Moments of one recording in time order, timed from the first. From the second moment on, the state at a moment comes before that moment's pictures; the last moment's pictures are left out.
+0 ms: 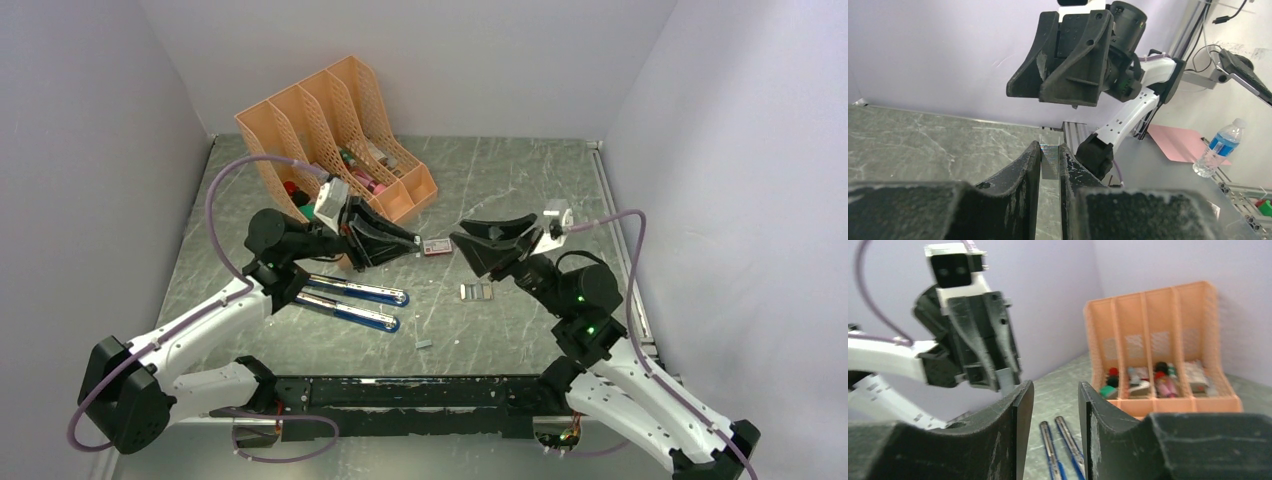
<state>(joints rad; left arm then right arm) -0.66 1.10 0.75 0.83 0.87 -0.56 0.73 0.63 0.59 0.43 -0.22 0.34</state>
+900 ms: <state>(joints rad) -0.99 1.61 1.06 -0.21 0.18 0.16 0.73 0.46 0.66 -0.15 0.64 0.44</state>
